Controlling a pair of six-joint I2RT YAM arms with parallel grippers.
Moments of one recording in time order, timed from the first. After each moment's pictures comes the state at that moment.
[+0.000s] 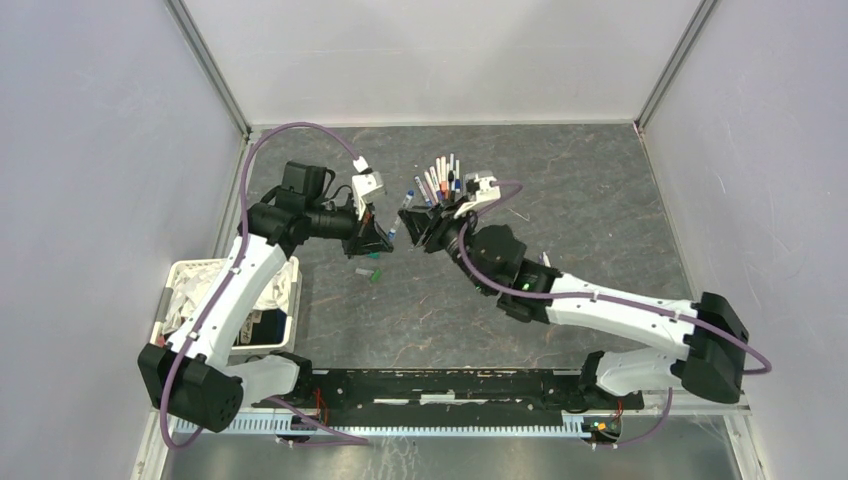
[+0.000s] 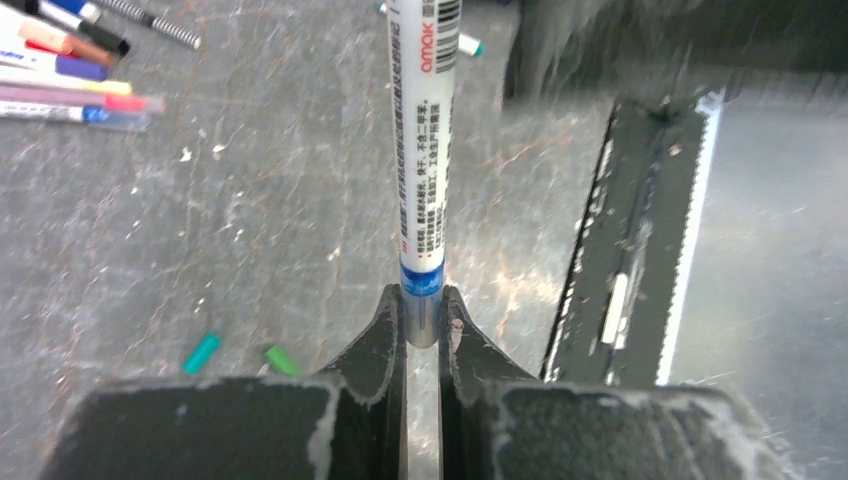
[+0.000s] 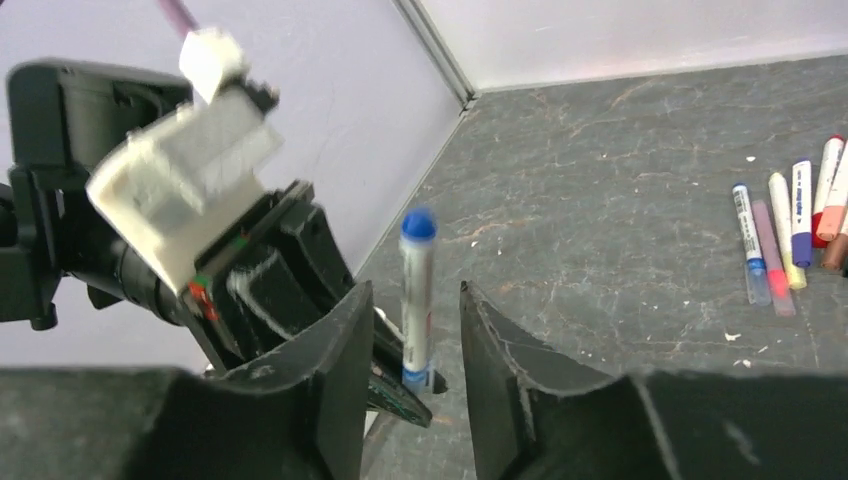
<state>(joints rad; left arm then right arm) -0.32 1.19 1.16 -0.77 0.88 0.38 1.13 1.31 0.95 0.45 0.54 0.54</state>
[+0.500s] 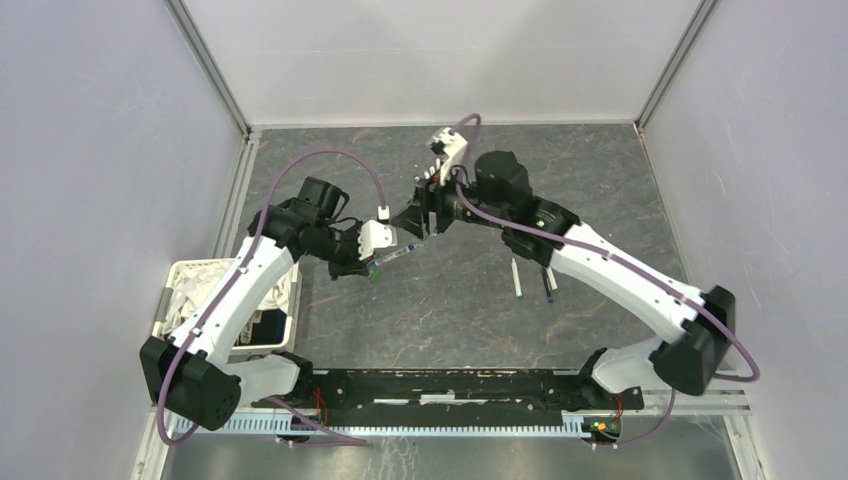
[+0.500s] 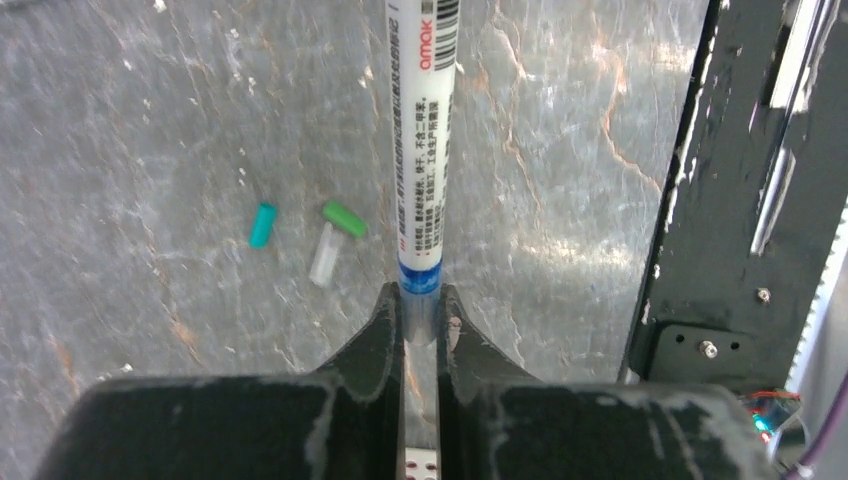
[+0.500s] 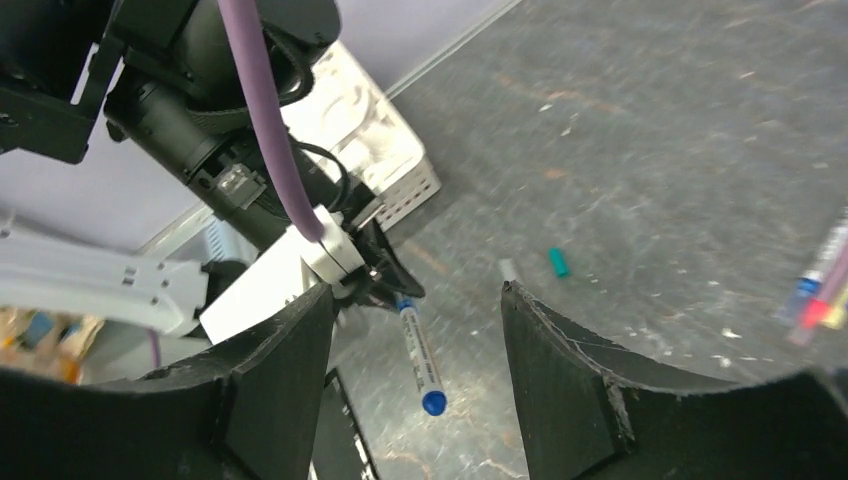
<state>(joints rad) -0.37 1.20 1.14 -1.07 0.58 0.96 0.84 1.36 1.29 -0.12 -0.26 0.32</state>
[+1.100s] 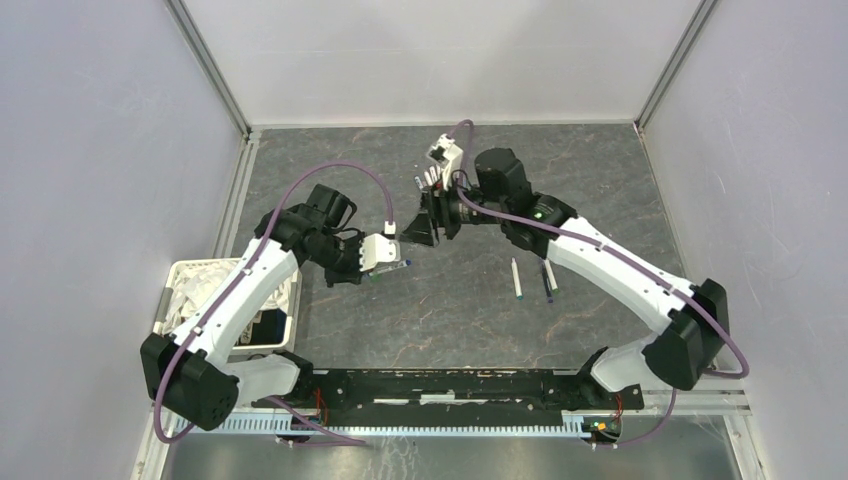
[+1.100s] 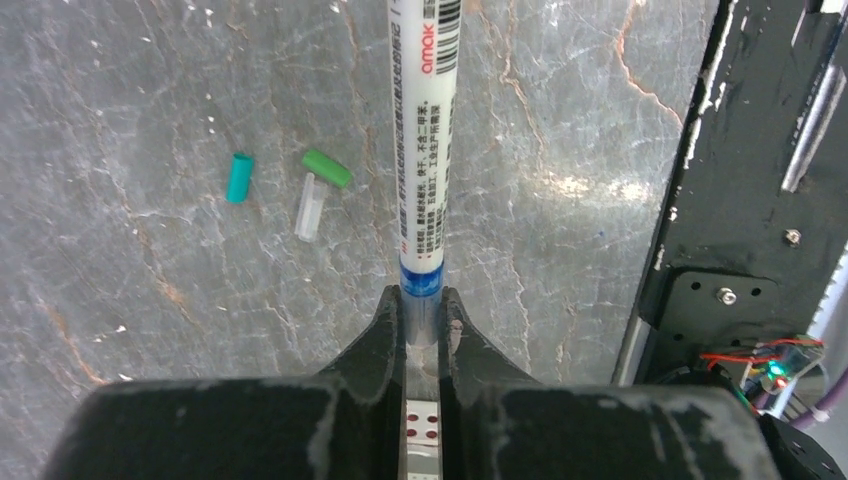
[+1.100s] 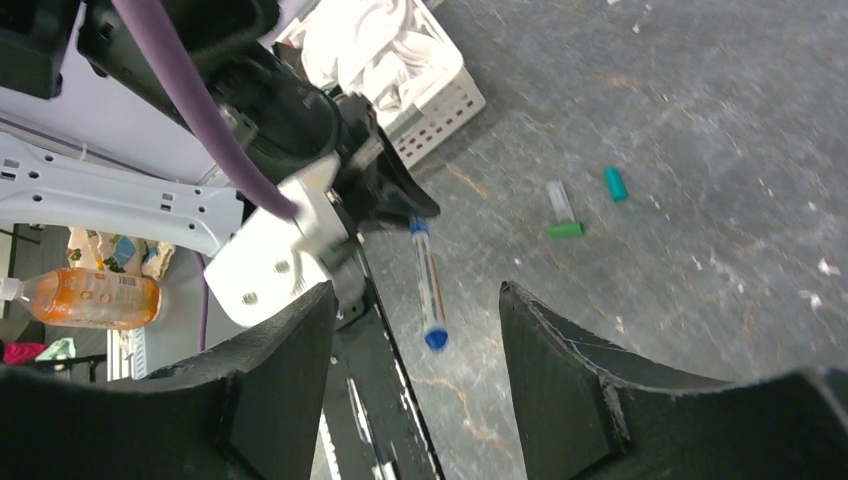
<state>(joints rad) -0.43 1.20 1.11 -1.15 0.41 1.01 0.77 1.45 1.32 -0.22 -0.54 0.37</state>
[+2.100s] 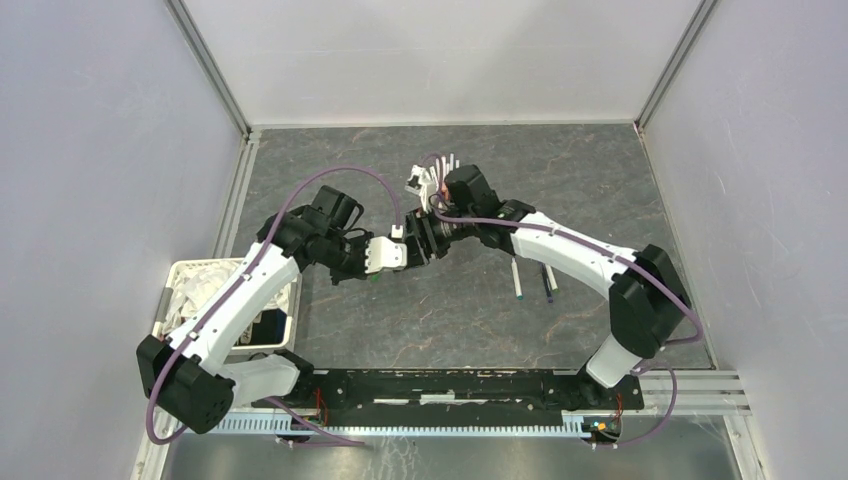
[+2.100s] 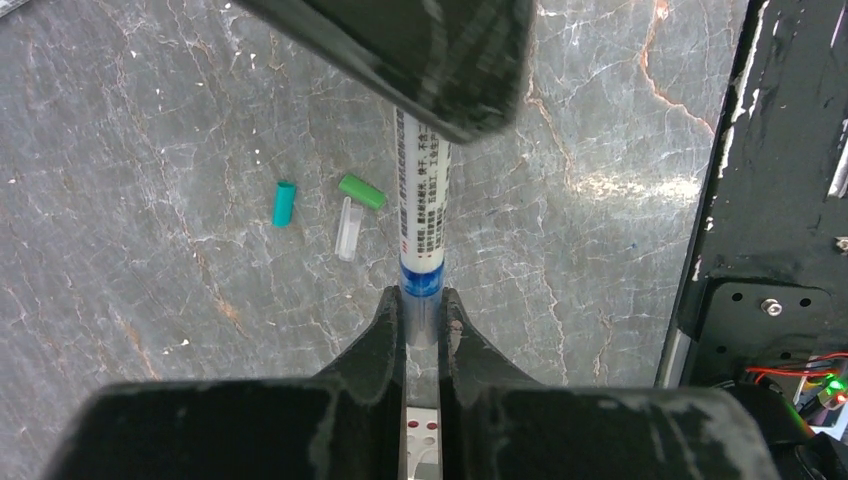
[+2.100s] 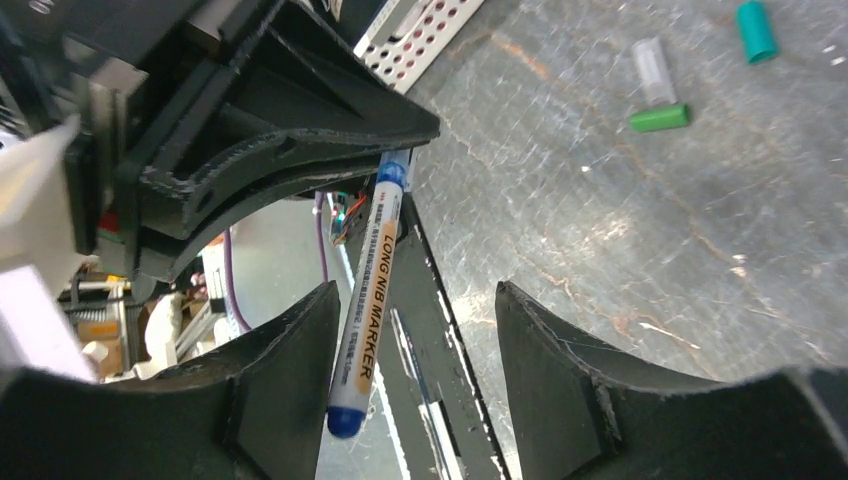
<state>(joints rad) -0.50 1.18 1.11 -1.09 0.38 1.03 0.75 1.63 1.25 -0.22 -0.74 0.44</state>
